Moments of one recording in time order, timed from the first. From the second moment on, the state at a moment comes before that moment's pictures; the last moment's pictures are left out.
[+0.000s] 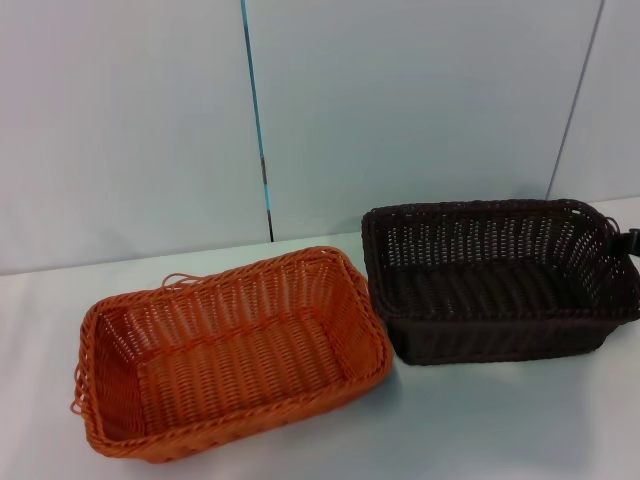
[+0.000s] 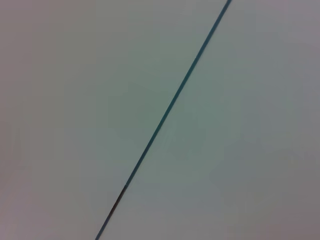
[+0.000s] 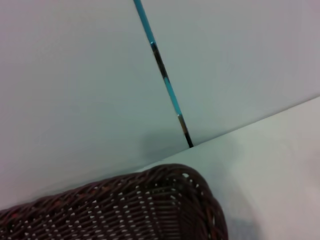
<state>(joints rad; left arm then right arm) -0.36 -2.07 -2.50 -0.87 1.61 -0.81 1.25 0.67 1.93 2.38 0.66 -2.44 0.70 2.63</state>
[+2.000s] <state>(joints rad) -0.34 -2.08 -2.52 -0.87 1.61 -0.81 1.25 0.69 1.94 2.37 0.58 -2.47 0.64 2.62</state>
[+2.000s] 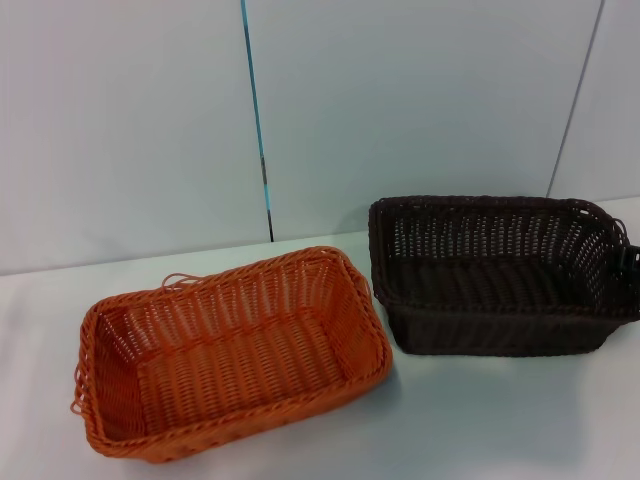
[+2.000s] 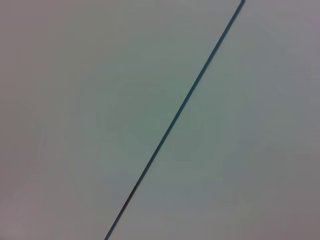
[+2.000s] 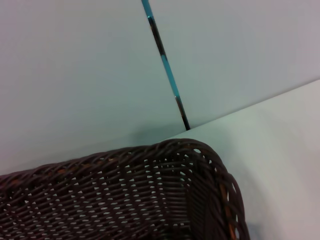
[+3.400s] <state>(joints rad) -0.35 -2.07 -2.52 -0.87 1.61 -0.82 1.25 0.64 1.96 2.40 0.76 -2.46 0.77 2.65</state>
